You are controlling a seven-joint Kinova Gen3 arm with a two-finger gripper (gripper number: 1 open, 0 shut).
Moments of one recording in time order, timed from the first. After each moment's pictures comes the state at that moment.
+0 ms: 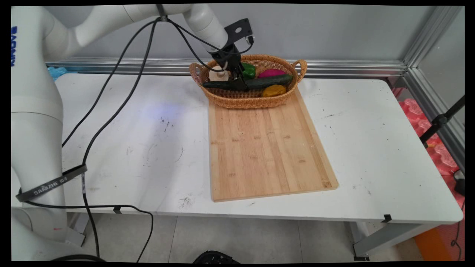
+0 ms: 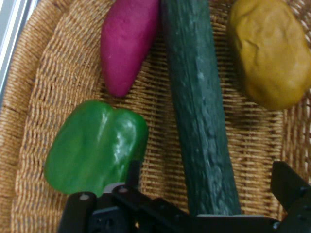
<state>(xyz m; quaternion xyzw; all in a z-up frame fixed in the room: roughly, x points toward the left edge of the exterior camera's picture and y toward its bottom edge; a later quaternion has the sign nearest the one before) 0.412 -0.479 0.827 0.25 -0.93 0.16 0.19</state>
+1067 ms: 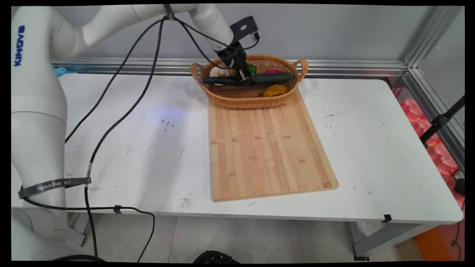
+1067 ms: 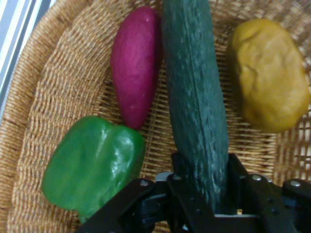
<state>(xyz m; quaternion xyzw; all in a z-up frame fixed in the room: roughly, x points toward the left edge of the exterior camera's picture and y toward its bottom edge) 0.400 -0.488 0.834 0.27 -0.93 0.16 0.20</state>
